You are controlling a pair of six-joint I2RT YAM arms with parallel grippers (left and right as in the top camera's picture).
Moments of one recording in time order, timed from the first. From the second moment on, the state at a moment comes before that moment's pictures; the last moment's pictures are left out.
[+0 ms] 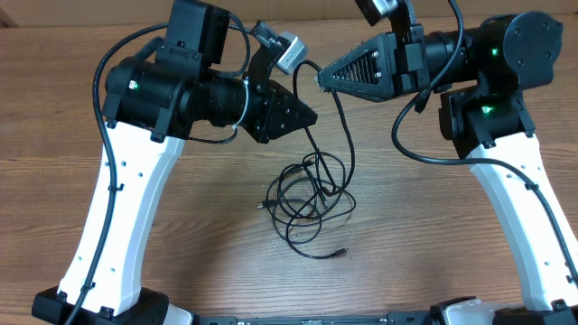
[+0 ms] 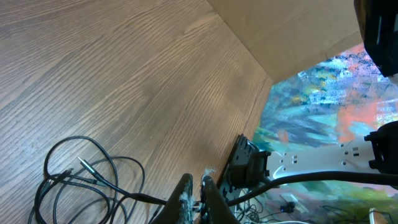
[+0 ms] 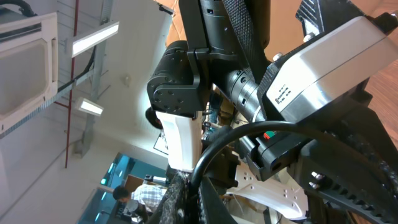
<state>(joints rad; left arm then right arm) -0.35 1.65 2.02 -1.33 0.88 0.07 0.24 1.51 1.54 0.53 -1.48 1.67</state>
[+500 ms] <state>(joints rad) -0.35 1.65 2.15 -1.33 0.55 -0.11 0.05 1.51 1.54 0.53 -1.54 1.64</state>
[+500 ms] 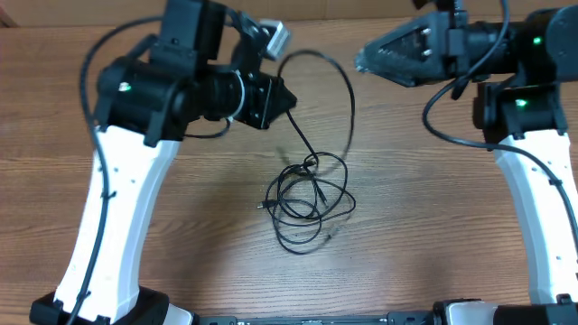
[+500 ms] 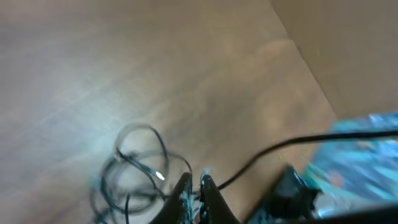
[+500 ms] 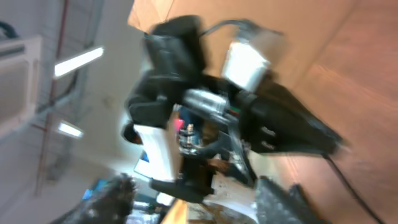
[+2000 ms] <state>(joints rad) -0.31 1.84 2.63 -1.69 -0.20 -0.41 0.33 1.51 1.31 -0.51 -1.01 0.64</state>
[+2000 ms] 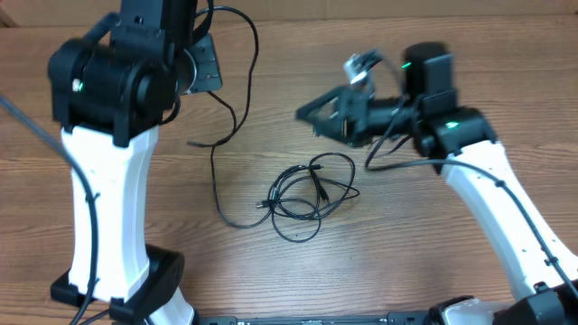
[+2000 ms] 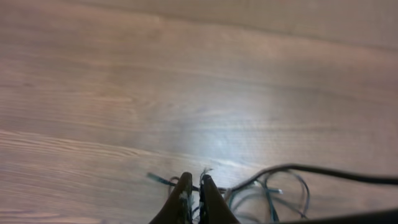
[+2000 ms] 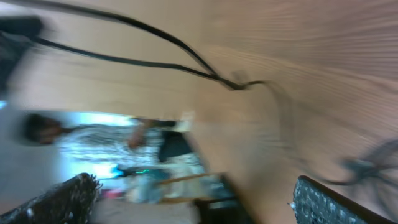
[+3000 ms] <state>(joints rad) -0.29 1.87 2.60 -1.69 0.22 -0.37 0.57 1.51 1.31 -0.33 -0.28 0.56</state>
